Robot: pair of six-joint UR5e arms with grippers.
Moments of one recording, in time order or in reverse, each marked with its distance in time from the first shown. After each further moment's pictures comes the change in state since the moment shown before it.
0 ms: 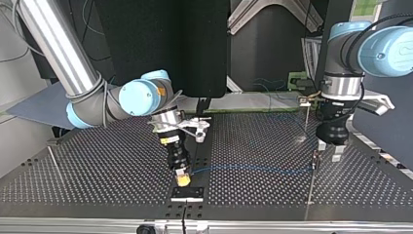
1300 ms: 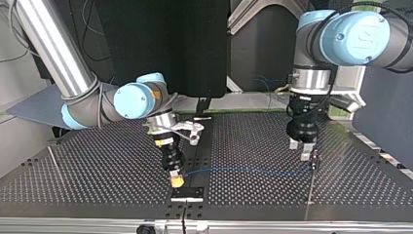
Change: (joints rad) left arm -0.249 -0.018 0.071 -0.025 -0.218 0.037; right arm -0.025 0.003 0.001 0.003 -0.005 -0.006
